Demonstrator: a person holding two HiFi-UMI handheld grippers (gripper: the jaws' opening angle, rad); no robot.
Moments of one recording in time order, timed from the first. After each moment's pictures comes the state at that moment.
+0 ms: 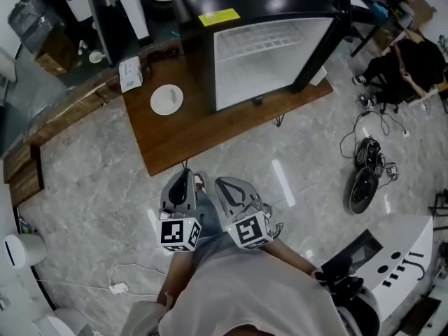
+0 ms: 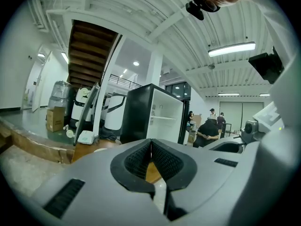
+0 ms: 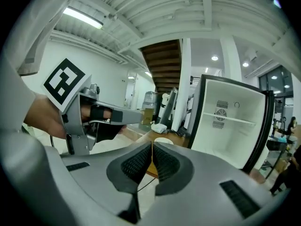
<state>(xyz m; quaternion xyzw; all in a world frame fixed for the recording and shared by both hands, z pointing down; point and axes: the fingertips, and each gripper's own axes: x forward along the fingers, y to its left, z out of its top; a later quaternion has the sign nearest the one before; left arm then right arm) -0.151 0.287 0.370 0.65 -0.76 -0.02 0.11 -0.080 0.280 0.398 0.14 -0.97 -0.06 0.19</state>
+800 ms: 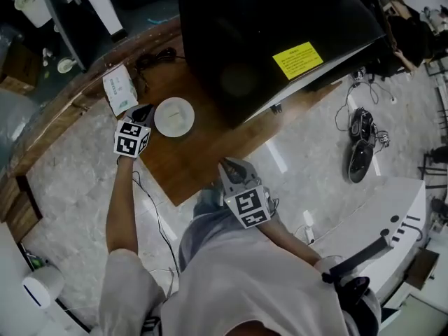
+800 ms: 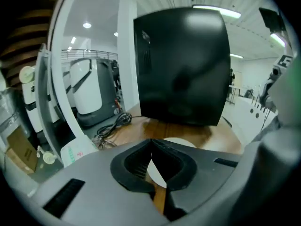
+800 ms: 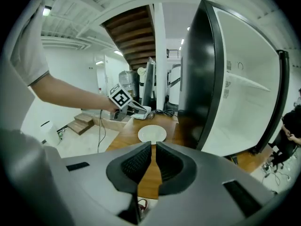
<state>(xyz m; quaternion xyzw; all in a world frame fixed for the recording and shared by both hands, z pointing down) -0.685 -0.061 0.583 0.76 -0.57 0.28 0.16 -0.443 0.050 0.518 0.26 -0.92 0.09 0.29</state>
